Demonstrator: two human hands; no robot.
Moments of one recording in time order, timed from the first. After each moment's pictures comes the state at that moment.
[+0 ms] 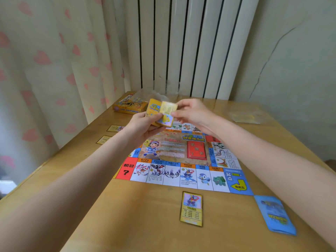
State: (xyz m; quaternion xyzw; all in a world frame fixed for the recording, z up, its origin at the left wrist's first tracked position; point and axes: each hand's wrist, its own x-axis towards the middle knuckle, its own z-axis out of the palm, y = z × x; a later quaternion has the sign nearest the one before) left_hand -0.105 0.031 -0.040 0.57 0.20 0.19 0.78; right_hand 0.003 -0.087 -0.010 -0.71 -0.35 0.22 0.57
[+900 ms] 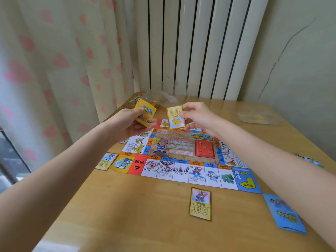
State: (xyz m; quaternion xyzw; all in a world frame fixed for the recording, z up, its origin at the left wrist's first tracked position) left_hand -0.151 0.065 -0.021 0.57 0.24 0.15 0.77; right_hand -0.004 -0.080 -0.020 -0.74 -0.33 0.23 0.54
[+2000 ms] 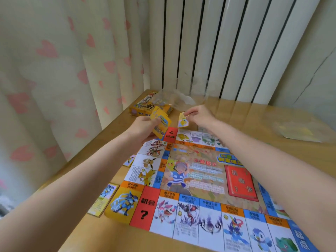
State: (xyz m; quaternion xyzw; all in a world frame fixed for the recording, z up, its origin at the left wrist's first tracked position) left_hand -0.062 0.142 -0.067 0.65 0.33 0.19 0.66; right_hand 0.110 0.058 -0.071 -0.84 -0.33 0.13 0.40
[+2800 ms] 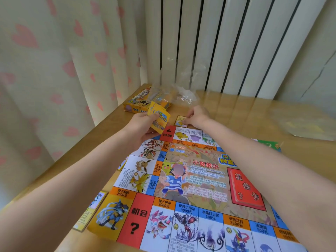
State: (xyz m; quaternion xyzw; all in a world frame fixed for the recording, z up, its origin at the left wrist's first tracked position) left_hand -0.038 0.150 -0.078 0.59 0.32 0.18 0.72; right_hand 0.139 0.077 -0.098 -0.89 -0.32 0.09 0.30
